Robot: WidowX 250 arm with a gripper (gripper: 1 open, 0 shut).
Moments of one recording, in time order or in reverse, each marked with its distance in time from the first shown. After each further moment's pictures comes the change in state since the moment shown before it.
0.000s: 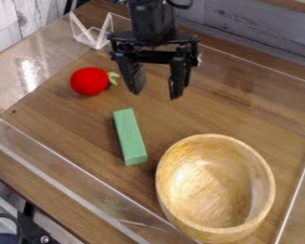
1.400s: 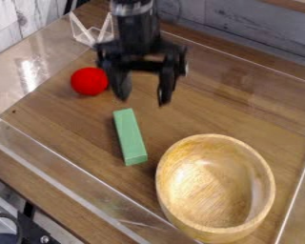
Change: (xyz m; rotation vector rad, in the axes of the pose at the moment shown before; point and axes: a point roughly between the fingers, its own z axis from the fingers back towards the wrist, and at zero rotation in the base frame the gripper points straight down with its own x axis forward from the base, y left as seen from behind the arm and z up) arm -0.001 0.024 -0.011 0.054 -0.119 0.140
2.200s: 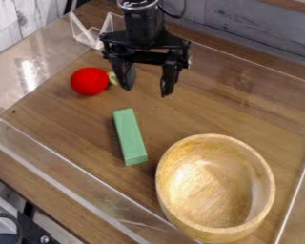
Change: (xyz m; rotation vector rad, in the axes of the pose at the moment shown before) arm 0.023 0.001 0.004 0.026 -0.041 -0.055
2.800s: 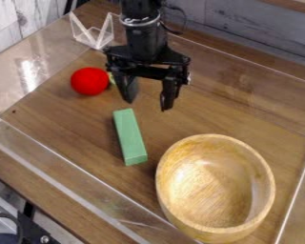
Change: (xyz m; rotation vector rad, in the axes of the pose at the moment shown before) arm -0.009 -0.014 -0.013 -0.017 0.032 -0.142
